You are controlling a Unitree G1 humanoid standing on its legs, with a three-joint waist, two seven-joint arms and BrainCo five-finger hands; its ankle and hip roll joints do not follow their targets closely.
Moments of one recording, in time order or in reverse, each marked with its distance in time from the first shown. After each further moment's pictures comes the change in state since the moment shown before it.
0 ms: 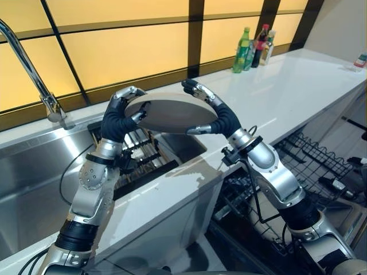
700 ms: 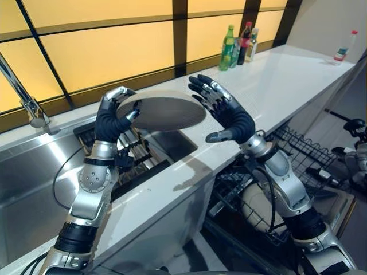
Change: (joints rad) left arm 0.021 -0.028 0.027 0.014 0.197 -0.015 0.225; right arm 0.099 0.032 -0.077 -0.031 0.137 -0.161 0.156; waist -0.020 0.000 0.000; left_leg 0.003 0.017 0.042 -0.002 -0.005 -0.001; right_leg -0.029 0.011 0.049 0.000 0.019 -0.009
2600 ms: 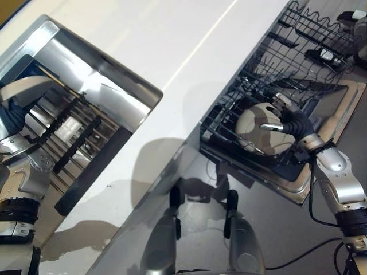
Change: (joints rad) left arm -0.171 0.413 0.140 0.648 0.724 0.428 1.016; right arm 0.116 -0.334 -0.309 0.308 -0.077 0.011 -0.032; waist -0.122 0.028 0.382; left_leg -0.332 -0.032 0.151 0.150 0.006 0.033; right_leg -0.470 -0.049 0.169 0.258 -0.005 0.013
